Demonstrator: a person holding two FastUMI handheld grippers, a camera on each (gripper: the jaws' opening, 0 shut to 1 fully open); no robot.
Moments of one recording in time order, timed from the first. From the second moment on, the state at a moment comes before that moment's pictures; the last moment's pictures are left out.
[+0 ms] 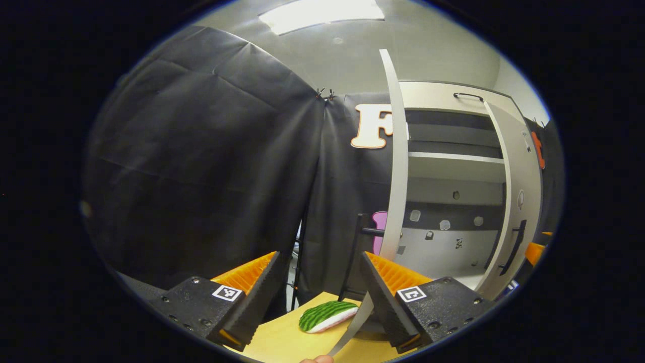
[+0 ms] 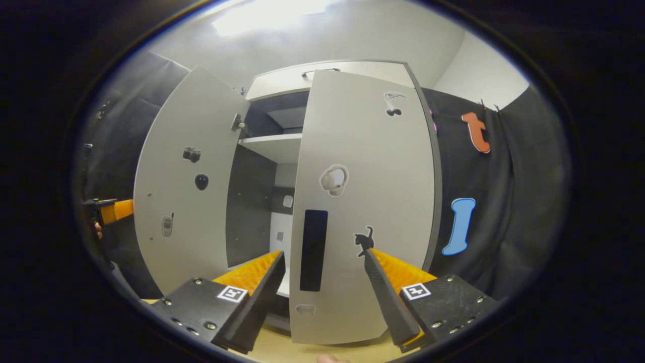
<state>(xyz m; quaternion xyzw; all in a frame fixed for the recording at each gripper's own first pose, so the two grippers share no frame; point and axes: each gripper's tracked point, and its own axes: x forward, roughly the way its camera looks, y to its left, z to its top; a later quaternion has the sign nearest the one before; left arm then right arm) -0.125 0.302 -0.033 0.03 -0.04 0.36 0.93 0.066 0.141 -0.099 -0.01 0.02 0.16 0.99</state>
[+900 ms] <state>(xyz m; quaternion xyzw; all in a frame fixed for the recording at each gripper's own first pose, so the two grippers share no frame) -0.123 0.297 -0.045 -0.02 -0.04 0.36 0.93 0.070 0.126 -0.100 0.01 0.02 0.16 0.99</state>
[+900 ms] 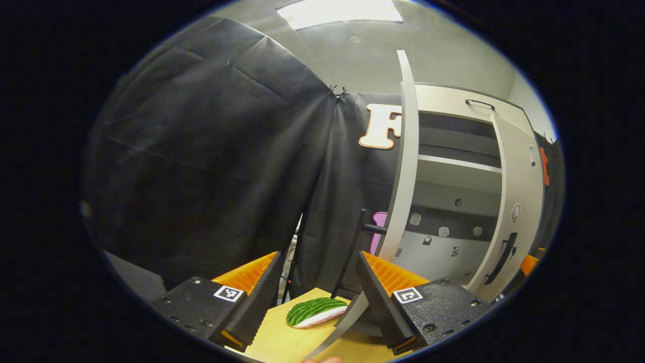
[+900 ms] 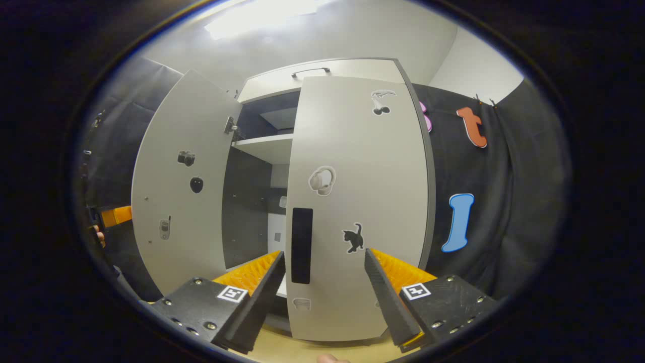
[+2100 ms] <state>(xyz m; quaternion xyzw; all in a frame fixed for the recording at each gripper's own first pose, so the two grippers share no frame) -0.046 0.148 -0.065 -0.02 0.03 0.10 0.99 0.019 0.088 -0.069 0.00 0.01 0.10 0.99</state>
